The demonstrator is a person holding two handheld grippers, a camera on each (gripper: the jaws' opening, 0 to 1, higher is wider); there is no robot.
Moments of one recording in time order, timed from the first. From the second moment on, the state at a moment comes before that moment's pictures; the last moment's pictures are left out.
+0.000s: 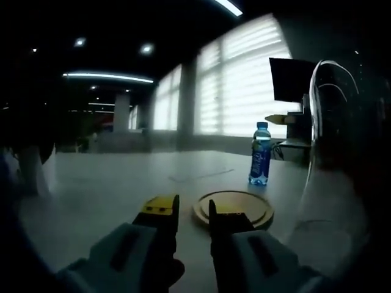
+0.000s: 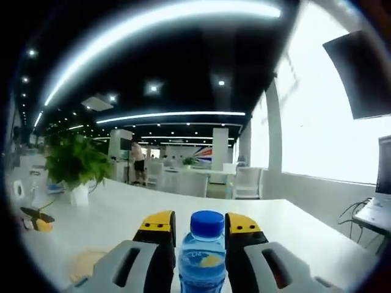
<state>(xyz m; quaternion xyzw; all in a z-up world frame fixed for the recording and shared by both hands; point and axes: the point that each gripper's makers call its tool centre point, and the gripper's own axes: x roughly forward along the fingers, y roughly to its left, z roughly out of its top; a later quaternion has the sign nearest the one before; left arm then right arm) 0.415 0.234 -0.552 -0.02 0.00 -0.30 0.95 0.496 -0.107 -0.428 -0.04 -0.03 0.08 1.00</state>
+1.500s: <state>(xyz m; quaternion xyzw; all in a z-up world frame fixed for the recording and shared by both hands) 0.410 0.214 -0.562 -0.01 0.01 -0.35 0.94 0.544 -0.106 -0.457 -0.02 0.02 0.13 0.99</state>
